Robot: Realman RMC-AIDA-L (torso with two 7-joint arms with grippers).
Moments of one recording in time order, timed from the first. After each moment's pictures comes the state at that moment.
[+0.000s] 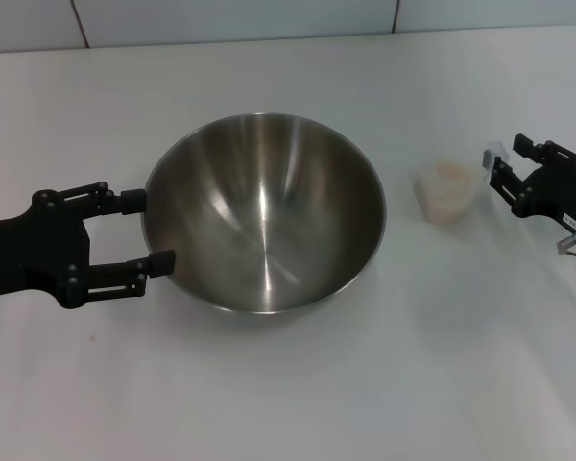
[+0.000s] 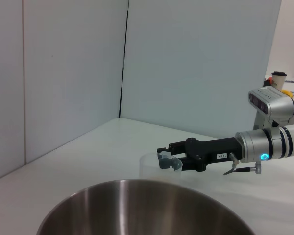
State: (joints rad) left arm -0.24 -2.07 0.96 1.07 1.77 1.67 -1.44; right arm 0.43 2.08 -0.42 -0.19 -1.53 -1.10 0.54
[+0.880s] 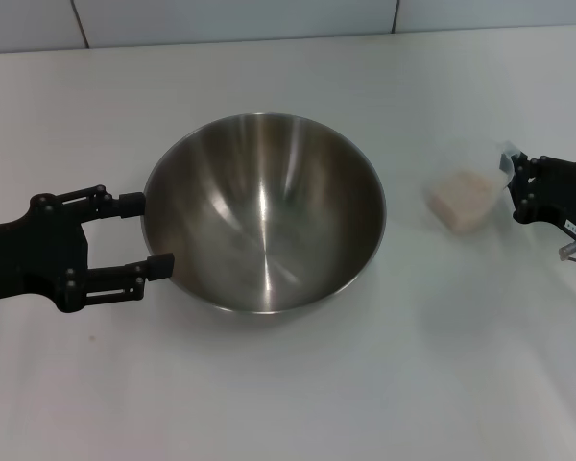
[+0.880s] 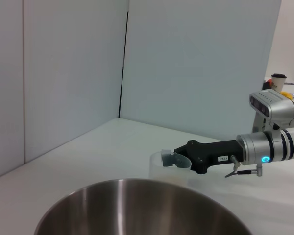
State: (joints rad) left arm -0.23 -2.07 0.96 1.07 1.76 1.67 -1.44; right arm 0.41 2.08 -0.43 -0.19 -1.53 -1.11 0.54
